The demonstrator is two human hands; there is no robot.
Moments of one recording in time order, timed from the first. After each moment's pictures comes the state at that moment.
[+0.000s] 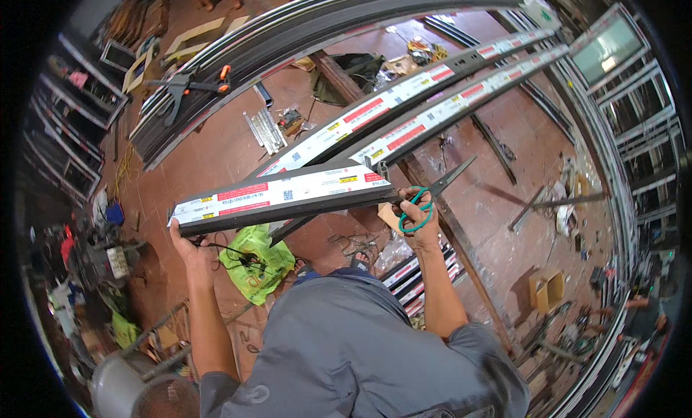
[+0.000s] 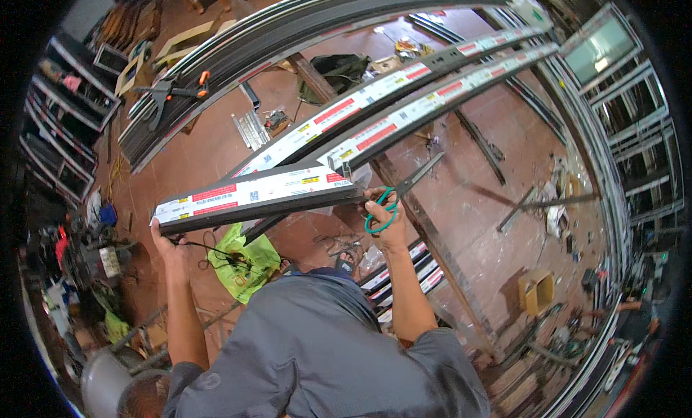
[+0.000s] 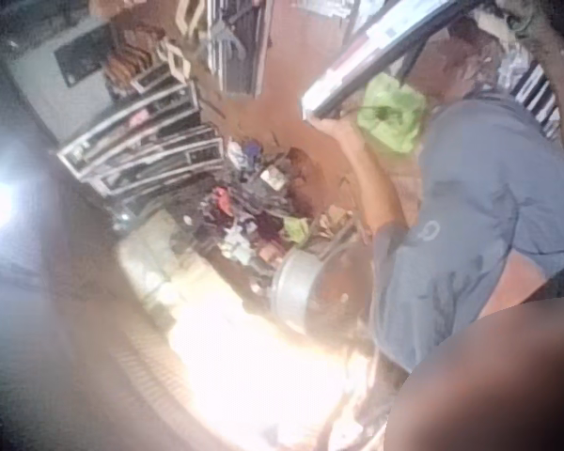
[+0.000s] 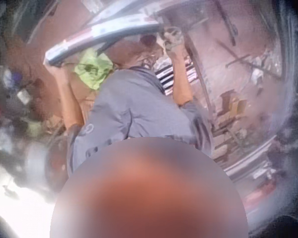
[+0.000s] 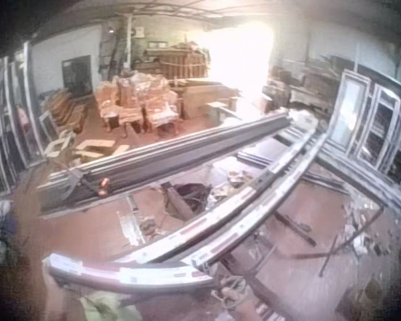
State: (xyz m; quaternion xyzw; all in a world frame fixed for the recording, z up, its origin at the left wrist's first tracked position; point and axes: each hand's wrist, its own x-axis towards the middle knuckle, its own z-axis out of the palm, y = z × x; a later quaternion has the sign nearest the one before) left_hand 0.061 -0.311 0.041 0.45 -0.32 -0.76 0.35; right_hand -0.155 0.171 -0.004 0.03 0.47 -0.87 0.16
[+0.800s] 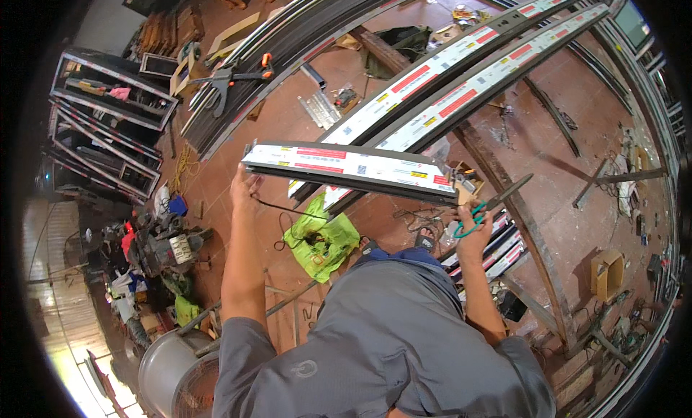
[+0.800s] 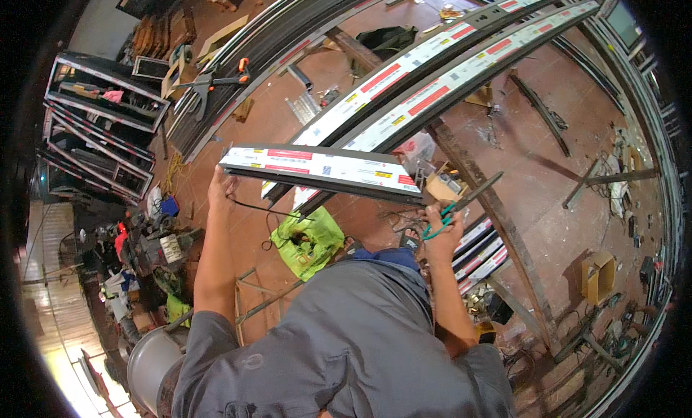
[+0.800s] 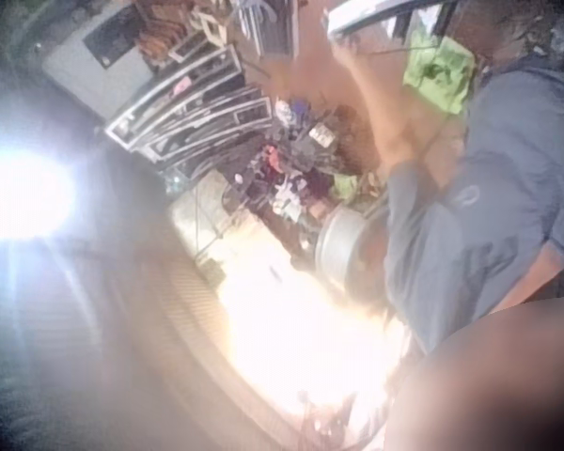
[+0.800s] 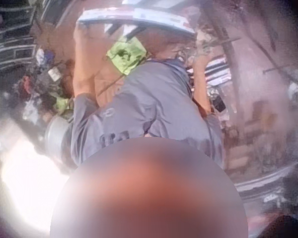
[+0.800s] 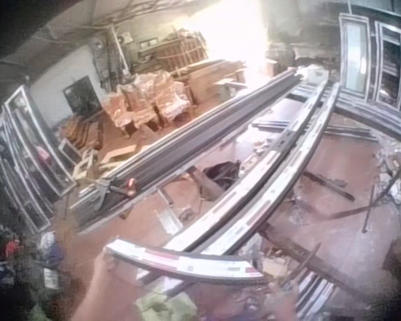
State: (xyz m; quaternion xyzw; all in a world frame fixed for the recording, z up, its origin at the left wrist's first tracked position) left_hand 0.009 -0.399 0.006 0.50 -0.51 -0.67 0.18; right_hand -0.058 0.173 -0.034 0.16 0.56 -0.82 0.01
